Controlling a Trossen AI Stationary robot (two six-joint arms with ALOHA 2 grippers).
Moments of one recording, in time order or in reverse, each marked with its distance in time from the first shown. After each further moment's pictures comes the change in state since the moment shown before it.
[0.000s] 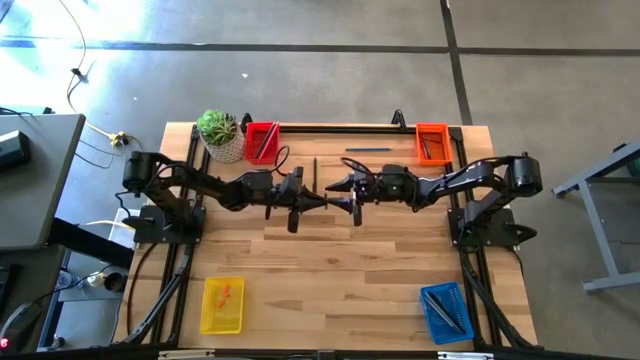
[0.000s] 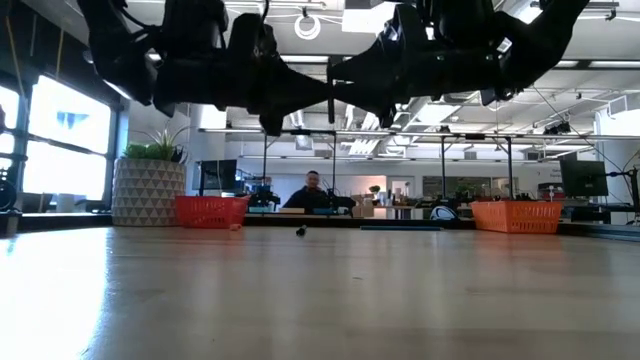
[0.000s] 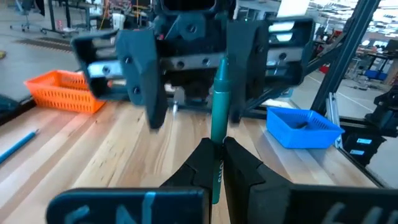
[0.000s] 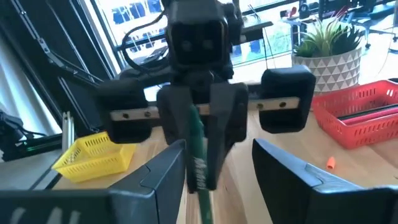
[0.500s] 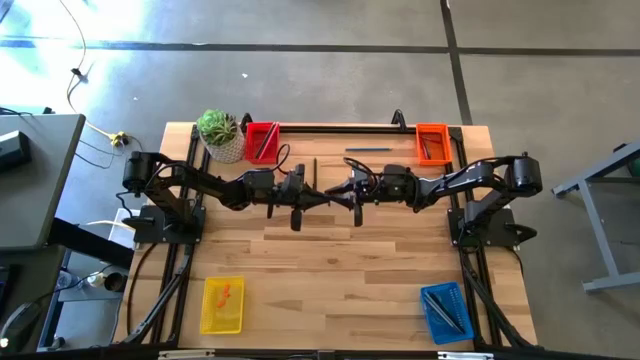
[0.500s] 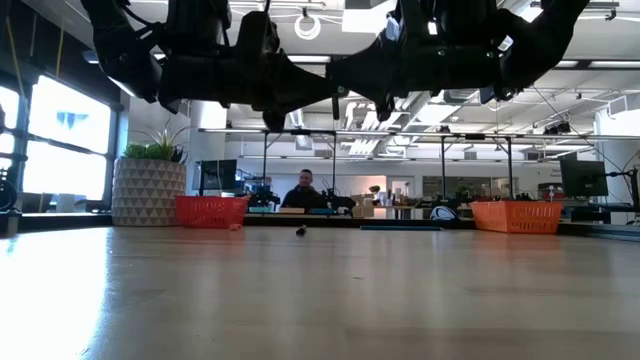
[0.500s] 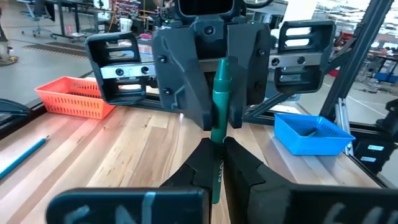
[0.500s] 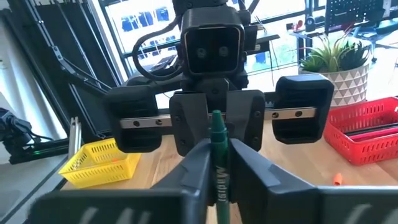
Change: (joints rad) left arm -0.002 0.000 0.028 -0.015 -0.025 0.008; right arm 0.001 0.000 0.000 0.047 -0.008 -0.019
